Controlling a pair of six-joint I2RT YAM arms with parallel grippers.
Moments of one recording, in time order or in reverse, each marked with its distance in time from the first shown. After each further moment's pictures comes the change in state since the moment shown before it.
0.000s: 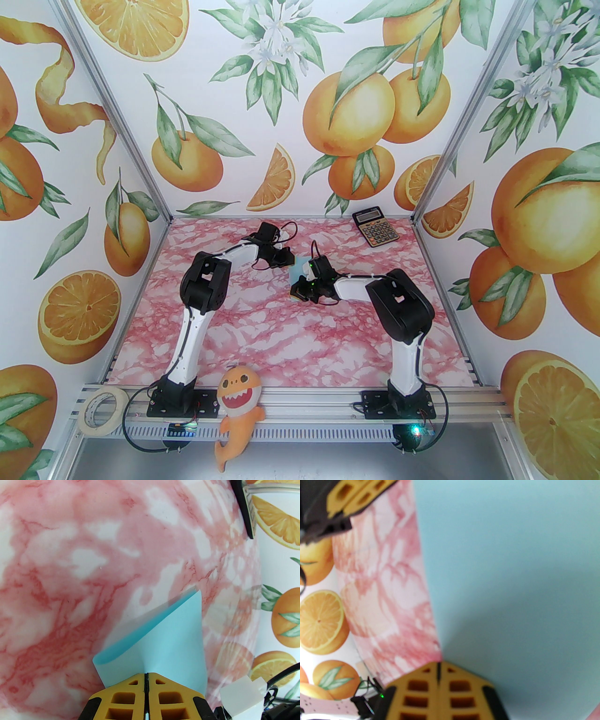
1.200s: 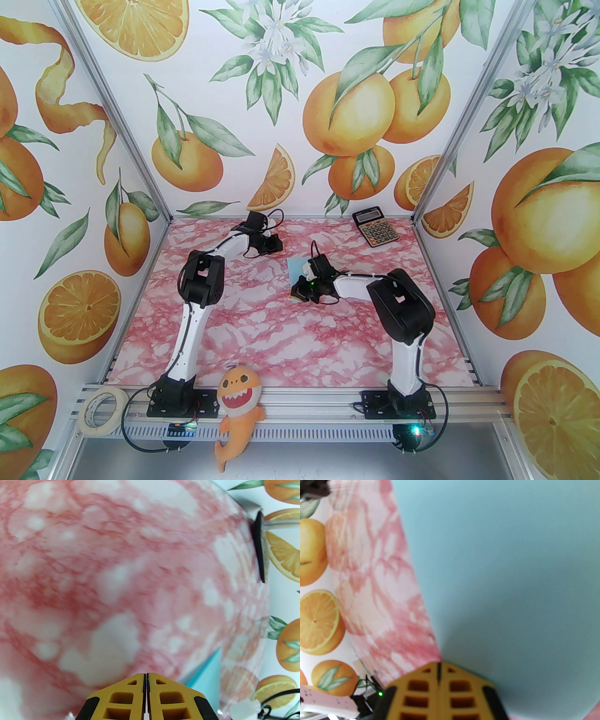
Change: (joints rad) left arm 0.083 0.034 0.158 -0.072 -0.072 0.023; right arm -0.005 -0.018 0.043 -0.125 0.010 -0.016
